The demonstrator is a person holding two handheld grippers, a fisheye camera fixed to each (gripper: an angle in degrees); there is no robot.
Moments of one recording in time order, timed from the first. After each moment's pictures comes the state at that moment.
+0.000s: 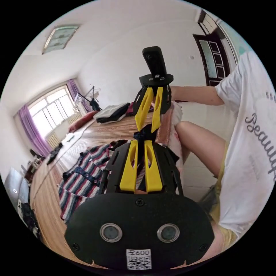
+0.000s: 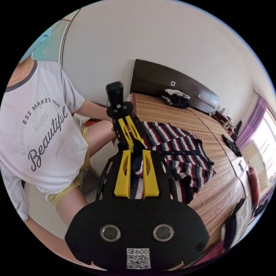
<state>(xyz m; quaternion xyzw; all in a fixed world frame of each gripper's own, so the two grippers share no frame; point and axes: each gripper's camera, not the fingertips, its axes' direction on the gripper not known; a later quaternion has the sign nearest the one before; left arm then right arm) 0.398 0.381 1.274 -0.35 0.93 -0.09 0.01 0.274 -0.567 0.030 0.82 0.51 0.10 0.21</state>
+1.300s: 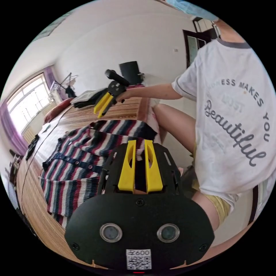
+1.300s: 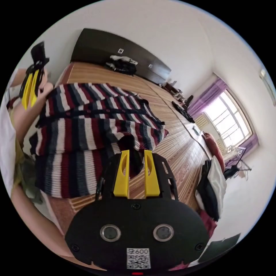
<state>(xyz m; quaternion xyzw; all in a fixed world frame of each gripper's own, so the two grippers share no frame) 0.510 0.495 1.162 -0.34 0.93 -0.08 -0.15 0.381 -0.462 -0.093 0.73 0.51 0.41 0.21</state>
